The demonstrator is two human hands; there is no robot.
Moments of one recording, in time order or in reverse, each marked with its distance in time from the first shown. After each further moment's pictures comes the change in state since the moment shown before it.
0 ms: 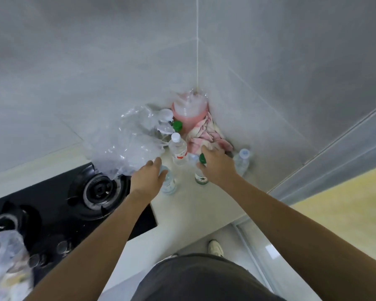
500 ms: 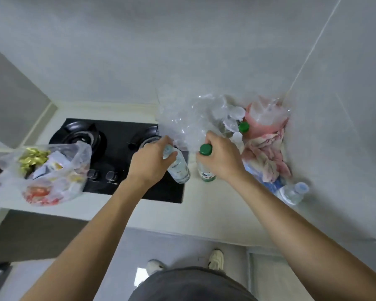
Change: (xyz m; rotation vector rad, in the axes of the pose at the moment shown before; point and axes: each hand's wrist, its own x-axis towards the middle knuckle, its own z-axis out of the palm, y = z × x) left_hand -0.117 -0.018 -0.083 -0.196 0.331 -0.404; right_hand 0.007 -0.118 -0.038 0.383 -0.092 -0.467
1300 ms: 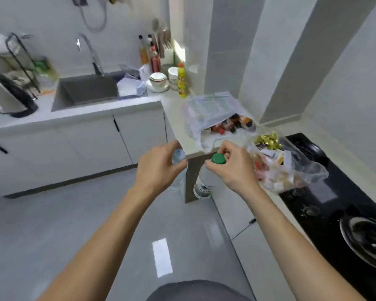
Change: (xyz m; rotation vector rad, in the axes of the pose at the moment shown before) left_hand -0.500 -0.324 -0.230 0.062 0.635 -0.931; right_hand -0.229 -0.526 0.284 0.393 -0.641 -0.734
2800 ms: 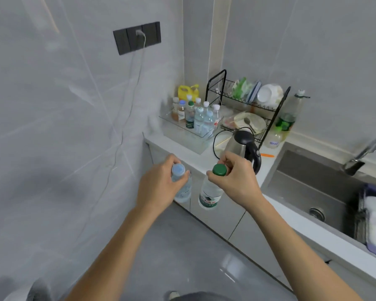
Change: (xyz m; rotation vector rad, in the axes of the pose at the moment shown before) left_hand 0.143 -0.757 -0.385 0.129 0.599 -0.864; right_hand 0.347 -0.538 0.794 0.304 -0.800 -0.620
